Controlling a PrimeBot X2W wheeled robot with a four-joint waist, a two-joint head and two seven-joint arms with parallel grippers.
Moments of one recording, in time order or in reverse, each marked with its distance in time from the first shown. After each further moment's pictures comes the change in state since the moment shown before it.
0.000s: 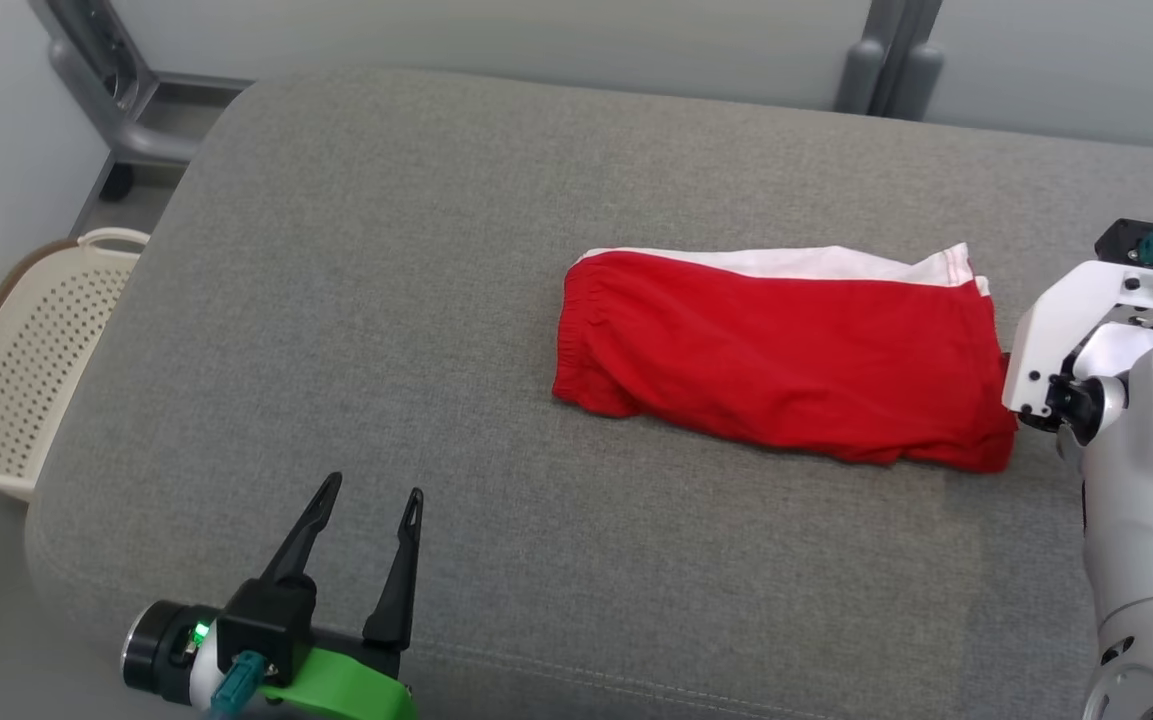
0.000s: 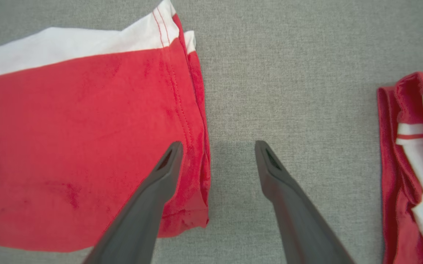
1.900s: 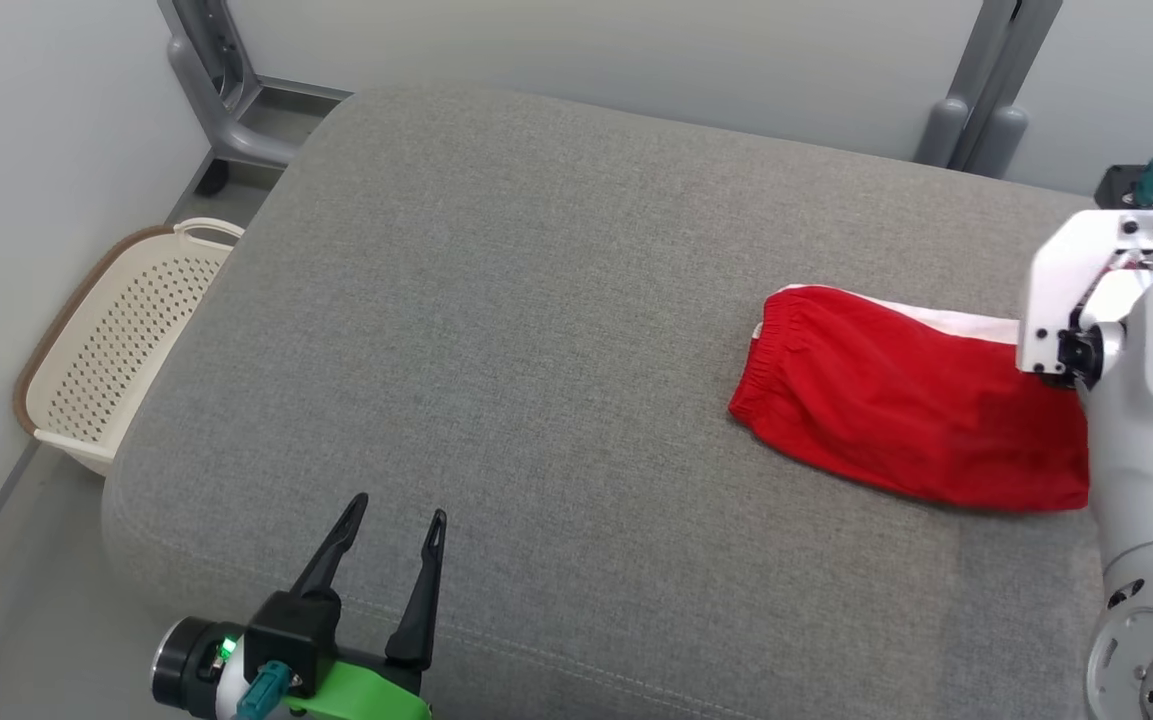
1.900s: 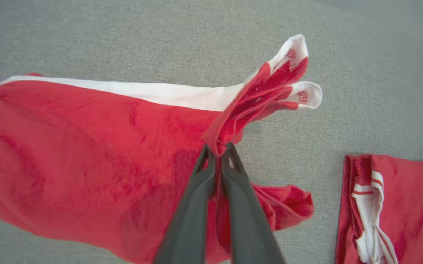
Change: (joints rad) left arm -0.015 -0.021 -0.050 0.047 -0.024 -0.002 -0.012; right arm -0.112 -0.035 -0.045 0.059 -0.234 0.001 0.064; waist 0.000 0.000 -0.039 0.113
